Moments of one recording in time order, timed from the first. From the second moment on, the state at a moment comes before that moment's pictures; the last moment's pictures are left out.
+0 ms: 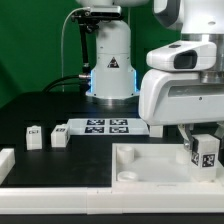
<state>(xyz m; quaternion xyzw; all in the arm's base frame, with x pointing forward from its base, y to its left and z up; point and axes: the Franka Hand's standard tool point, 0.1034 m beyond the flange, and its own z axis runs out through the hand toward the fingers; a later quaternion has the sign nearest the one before) 0.621 0.124 0.075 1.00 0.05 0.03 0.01</state>
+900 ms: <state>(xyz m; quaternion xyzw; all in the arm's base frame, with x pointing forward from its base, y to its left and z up) 0.622 0.108 0.075 0.95 -0.29 0.05 0.04</state>
